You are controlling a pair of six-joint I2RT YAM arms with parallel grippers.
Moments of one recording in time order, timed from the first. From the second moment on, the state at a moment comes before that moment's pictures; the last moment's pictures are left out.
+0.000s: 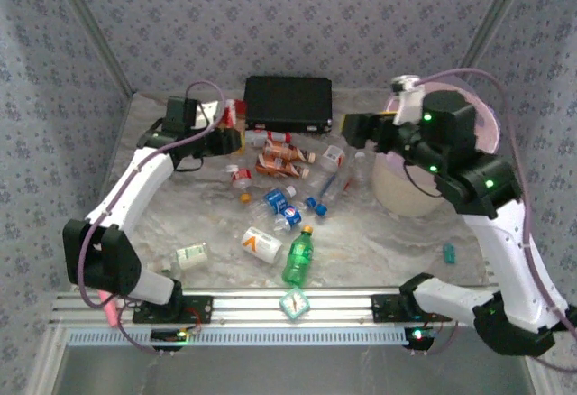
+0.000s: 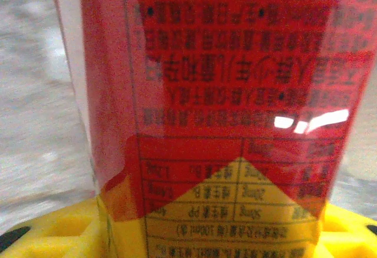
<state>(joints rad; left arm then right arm) -0.28 1.44 1.26 -0.59 0.39 -0.36 0.56 1.12 1.67 -0.89 -0.04 0.39</state>
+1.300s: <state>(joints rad) -0.44 1.30 1.03 -0.12 0.72 -0.62 0.64 1.75 1.84 -0.63 -0.36 0.46</state>
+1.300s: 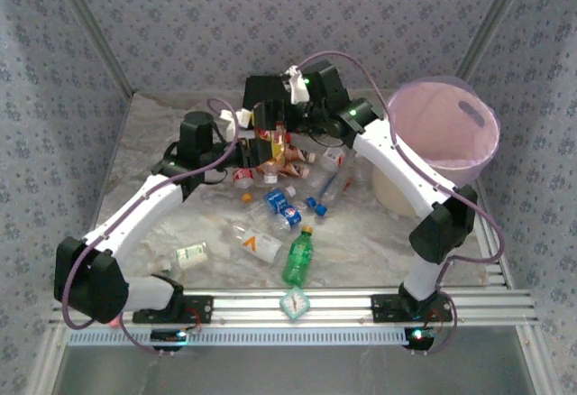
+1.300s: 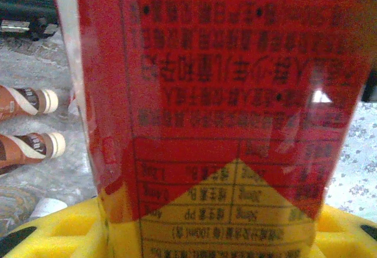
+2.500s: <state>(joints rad) -0.44 1.18 1.19 -0.91 0.27 -0.62 0.23 1.62 2.14 -0.95 -0.08 0.29</state>
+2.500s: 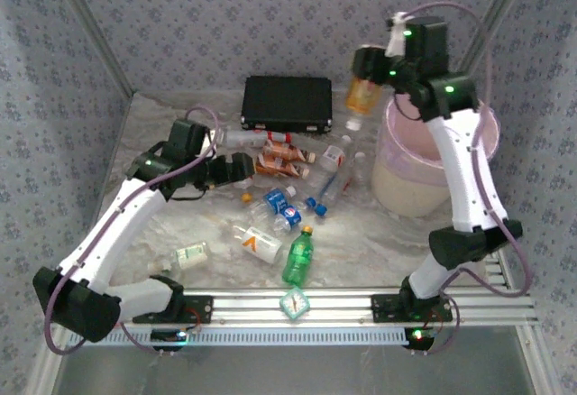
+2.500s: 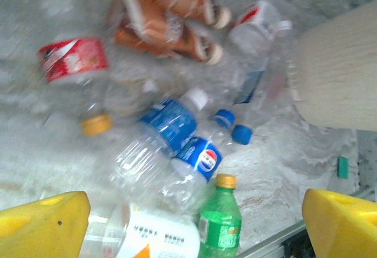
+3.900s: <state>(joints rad) -0.43 1.00 0.81 -1.27 0.03 -1.49 -0.14 1.48 1.48 -0.86 0.00 0.26</state>
